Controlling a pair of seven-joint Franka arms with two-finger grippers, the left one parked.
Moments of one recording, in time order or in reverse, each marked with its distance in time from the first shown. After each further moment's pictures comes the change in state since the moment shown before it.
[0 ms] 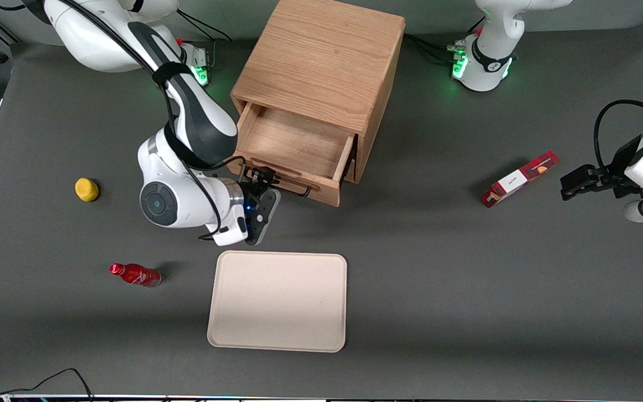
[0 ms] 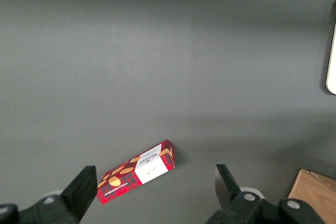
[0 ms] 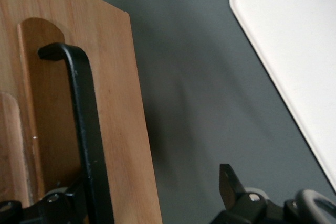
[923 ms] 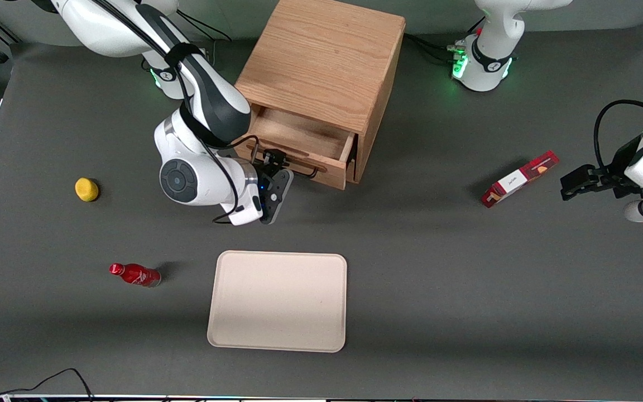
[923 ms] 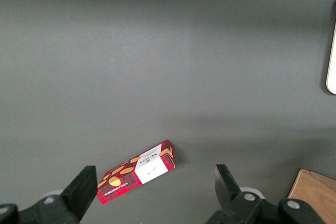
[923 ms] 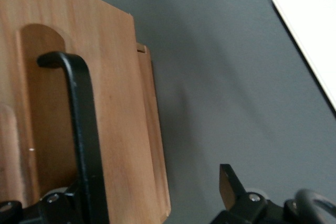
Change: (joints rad) arm 0.000 -0.074 0.060 -0.122 0.019 0.049 0.018
